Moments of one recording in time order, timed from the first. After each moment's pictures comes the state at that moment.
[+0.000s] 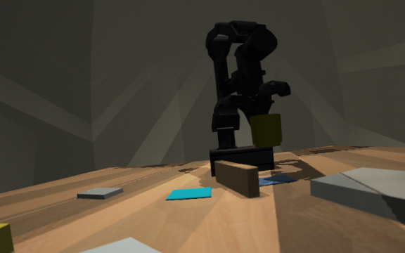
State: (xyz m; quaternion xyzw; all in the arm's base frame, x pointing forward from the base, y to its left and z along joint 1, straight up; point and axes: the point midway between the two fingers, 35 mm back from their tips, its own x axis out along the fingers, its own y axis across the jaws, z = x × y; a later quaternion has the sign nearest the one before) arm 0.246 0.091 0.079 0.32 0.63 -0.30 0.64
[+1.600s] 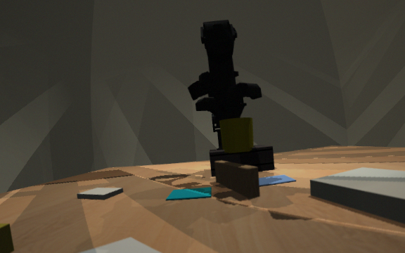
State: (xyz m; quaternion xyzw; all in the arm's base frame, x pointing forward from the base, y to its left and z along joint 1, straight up) arm 0.271 0.025 0.076 0.32 0.63 -0.31 0.64
